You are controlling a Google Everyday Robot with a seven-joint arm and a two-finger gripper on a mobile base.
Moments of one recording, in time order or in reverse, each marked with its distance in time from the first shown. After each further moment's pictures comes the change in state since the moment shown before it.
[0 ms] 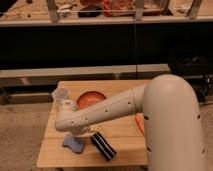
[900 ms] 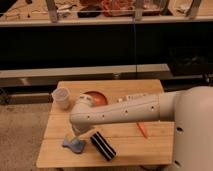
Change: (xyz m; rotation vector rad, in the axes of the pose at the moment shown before) arm -0.005 -0.030 -0.027 0.348 0.049 -0.484
